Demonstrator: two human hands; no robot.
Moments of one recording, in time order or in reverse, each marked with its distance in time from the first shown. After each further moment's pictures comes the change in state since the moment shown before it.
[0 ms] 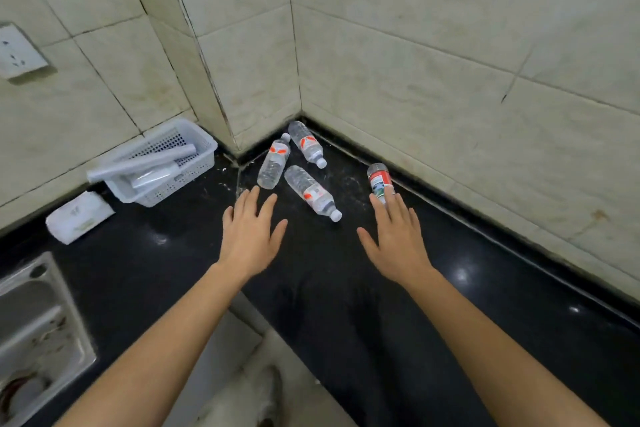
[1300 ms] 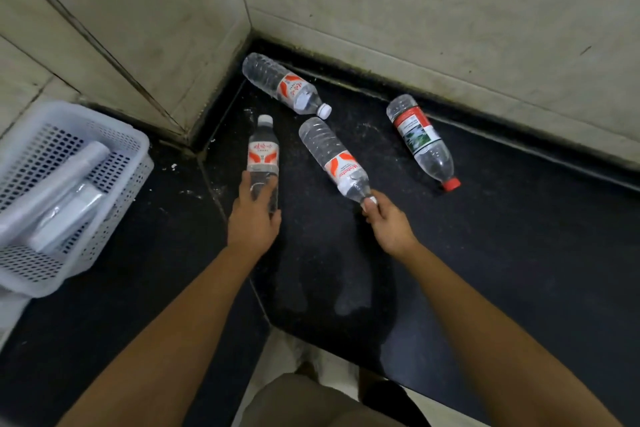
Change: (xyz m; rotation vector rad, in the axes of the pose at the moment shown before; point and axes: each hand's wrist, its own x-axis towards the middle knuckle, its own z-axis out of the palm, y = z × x) left_hand 0.185 -0.139 0.180 -0.266 -0.446 0.091; right_hand 0.127 -0.054 0.183 0.690 -0.240 0.788
